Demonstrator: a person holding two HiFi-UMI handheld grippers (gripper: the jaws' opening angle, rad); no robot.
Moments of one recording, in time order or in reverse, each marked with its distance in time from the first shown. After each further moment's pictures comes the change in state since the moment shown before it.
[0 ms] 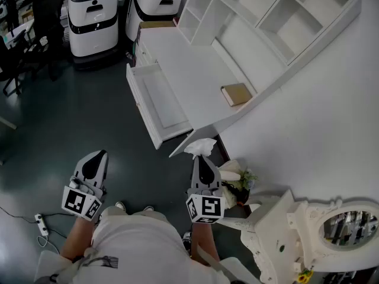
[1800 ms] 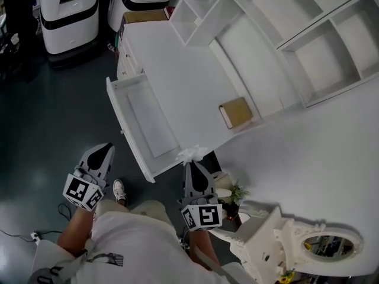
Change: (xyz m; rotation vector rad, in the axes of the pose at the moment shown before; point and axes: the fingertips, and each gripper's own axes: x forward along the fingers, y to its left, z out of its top) left arm 0.273 0.155 -0.071 -0.192 0.101 -0.138; right arm 0.257 -0.023 0.009 0.019 0.103 0.041
